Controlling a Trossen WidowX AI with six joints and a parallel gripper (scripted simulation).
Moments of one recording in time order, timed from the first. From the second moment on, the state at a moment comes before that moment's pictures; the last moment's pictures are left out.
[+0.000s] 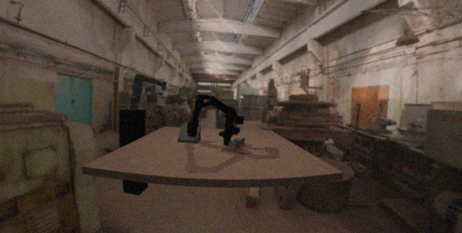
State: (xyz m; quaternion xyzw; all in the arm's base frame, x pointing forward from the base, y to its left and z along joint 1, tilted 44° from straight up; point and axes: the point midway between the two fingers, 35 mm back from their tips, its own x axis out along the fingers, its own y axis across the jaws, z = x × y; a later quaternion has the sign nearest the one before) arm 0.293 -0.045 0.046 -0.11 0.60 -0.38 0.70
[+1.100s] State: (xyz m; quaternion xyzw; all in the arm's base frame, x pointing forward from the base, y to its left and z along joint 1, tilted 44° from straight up) arm 0.296 -0.046 0.047 -0.11 0.60 -0.38 0.70
